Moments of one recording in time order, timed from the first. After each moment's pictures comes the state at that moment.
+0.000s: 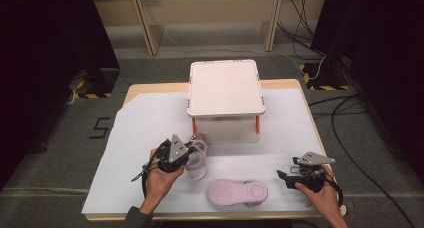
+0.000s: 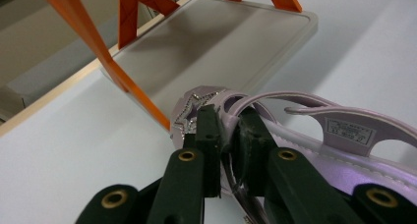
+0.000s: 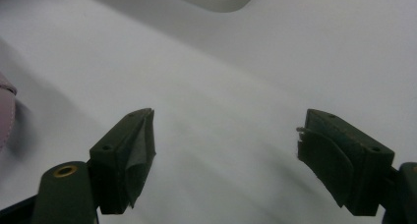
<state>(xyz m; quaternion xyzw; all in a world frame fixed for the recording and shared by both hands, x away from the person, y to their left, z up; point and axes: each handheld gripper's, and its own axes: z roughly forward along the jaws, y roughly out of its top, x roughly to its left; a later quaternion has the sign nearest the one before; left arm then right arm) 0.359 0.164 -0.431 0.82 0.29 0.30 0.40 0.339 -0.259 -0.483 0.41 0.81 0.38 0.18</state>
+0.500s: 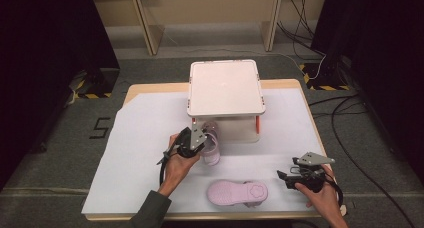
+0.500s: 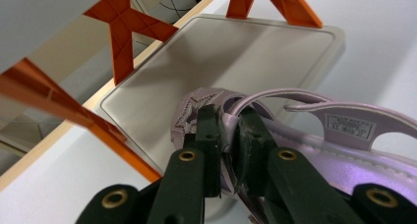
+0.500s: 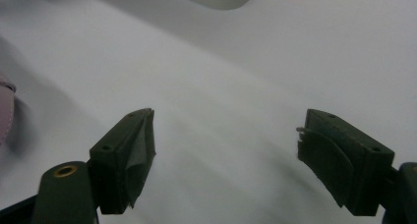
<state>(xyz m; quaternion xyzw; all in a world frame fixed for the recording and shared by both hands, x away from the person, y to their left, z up) 0.408 0.119 -0.440 0.82 0.25 0.34 0.38 0.339 -0.260 -0.484 0.41 0.81 0.38 0.18</state>
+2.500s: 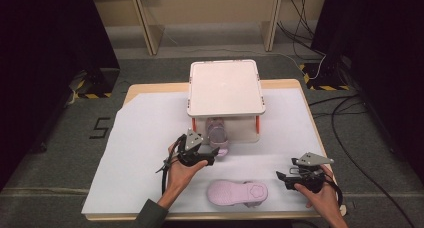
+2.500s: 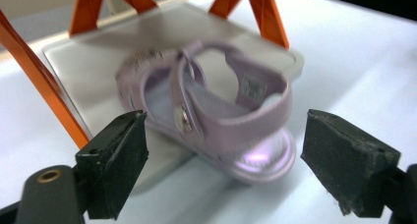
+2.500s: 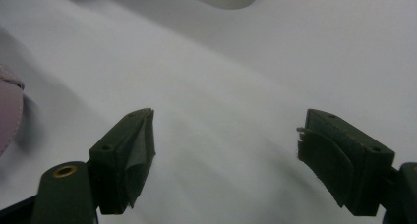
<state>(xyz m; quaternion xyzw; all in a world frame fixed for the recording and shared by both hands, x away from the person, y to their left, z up) 0.388 0.120 -0.462 0.78 0.37 0.22 0.46 0.338 -0.258 -0.484 0.40 0.81 0.38 0.18</state>
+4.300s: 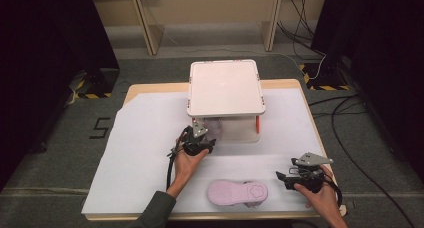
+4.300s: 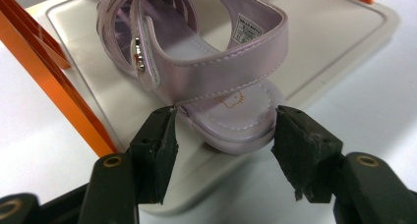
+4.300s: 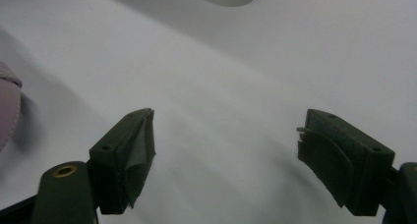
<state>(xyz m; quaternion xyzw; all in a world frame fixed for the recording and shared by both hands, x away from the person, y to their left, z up) 0.439 0.116 -0.482 0.80 0.40 0.23 0.39 0.339 -0.257 -0.486 0.40 0.82 0.38 0.18</state>
